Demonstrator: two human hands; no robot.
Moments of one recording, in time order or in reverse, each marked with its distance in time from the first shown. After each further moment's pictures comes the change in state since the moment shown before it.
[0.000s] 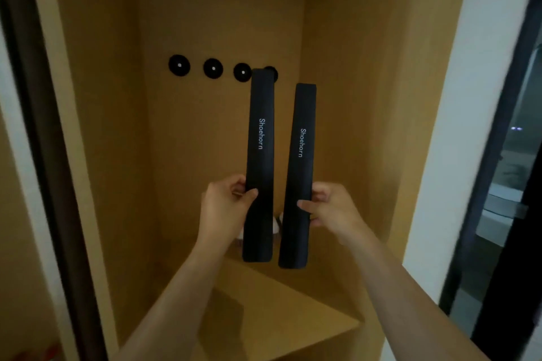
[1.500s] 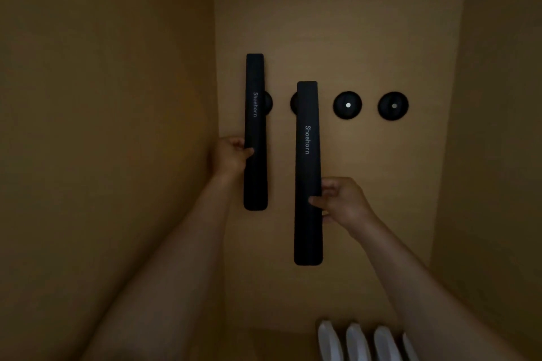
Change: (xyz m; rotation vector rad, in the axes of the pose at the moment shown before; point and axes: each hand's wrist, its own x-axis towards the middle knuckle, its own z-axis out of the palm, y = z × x) left_hand 0.362 -0.117 -0.112 0.019 0.522 -0.239; right_hand 0.346 -0.013 0.150 0.227 -0.325 -0.172
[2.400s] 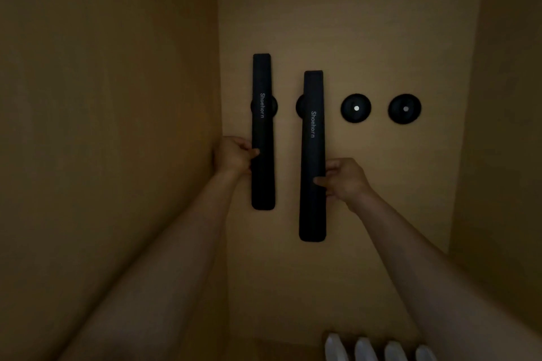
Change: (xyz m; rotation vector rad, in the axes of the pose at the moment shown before) left_hand 0.026 -0.005 0.006 -0.010 0.008 -0.003; right_hand 0.062 -0.016 -0.004 -0.078 0.067 0.049
